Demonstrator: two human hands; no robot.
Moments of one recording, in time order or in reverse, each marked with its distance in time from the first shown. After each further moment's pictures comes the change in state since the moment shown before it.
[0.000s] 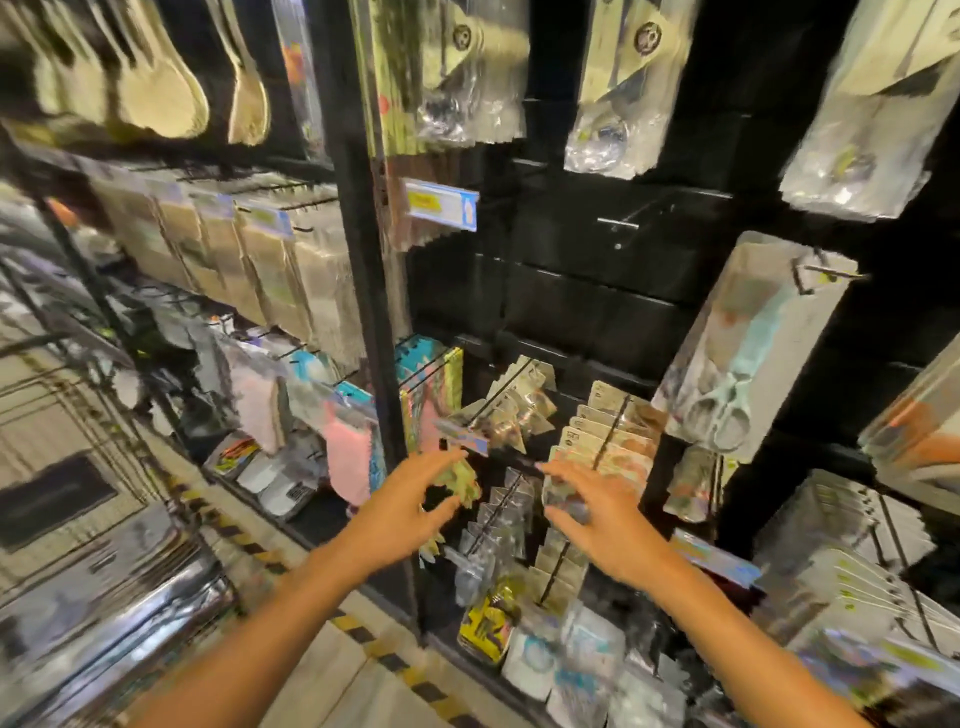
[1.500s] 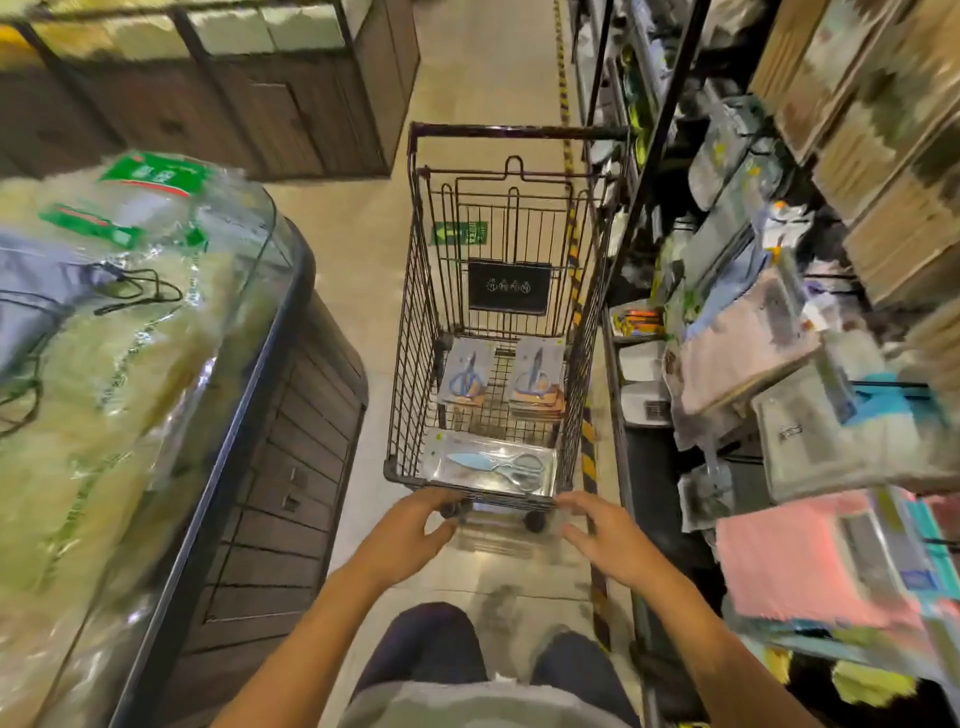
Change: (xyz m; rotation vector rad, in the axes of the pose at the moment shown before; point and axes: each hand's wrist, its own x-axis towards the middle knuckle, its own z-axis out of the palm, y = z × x) left_hand -0.285 -0.337 -0.118 -0.222 0.391 -1.268; right_hand 0.364 -0.199 0.486 0.016 -1.083 -0.355
